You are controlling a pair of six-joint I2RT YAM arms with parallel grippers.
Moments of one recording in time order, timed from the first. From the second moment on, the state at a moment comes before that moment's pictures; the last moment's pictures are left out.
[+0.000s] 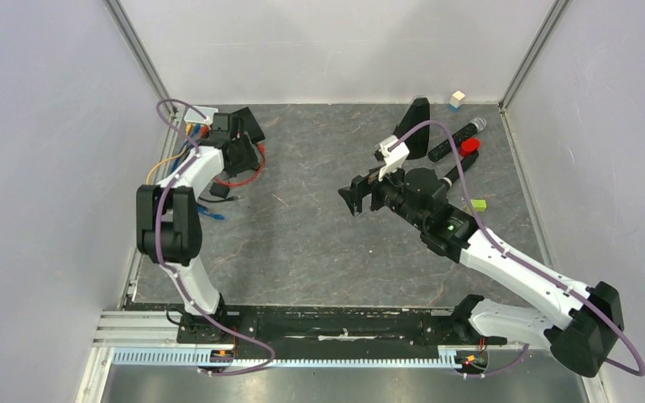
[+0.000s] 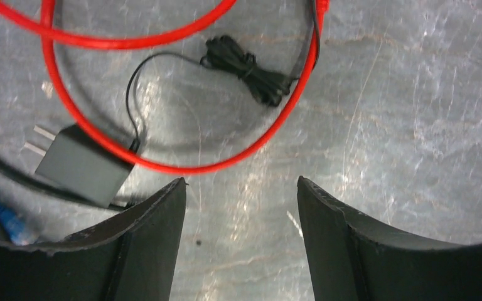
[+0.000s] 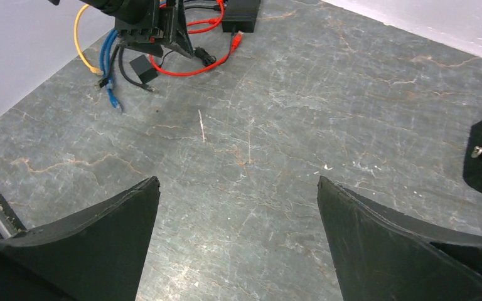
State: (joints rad) left arm -0.08 1.78 1.30 -0.47 -0.09 -0.44; right arm 0.76 1.09 0.87 0.03 0.06 0.13
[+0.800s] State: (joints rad) left arm -0.15 2.05 1.47 -0.55 -0.07 -0.35; right arm 0.70 1.16 0.85 -0.03 0.13 0.09
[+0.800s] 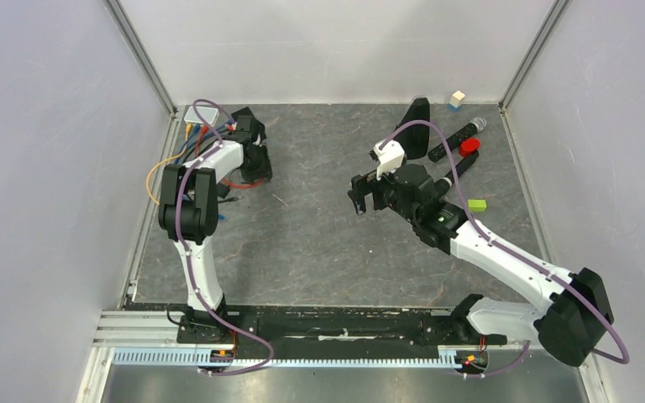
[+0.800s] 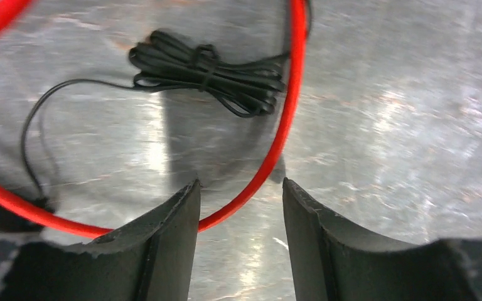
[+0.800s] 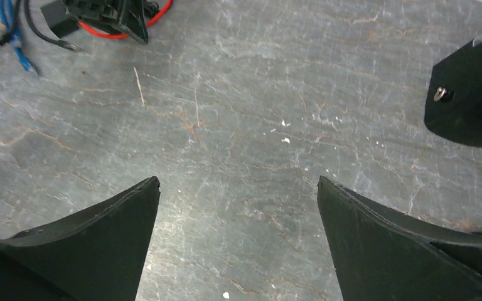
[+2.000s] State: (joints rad) left arm -0.02 1.94 1.49 -0.67 -0.16 -0.28; right arm 0.61 1.30 0.85 -0.08 0.05 0.12
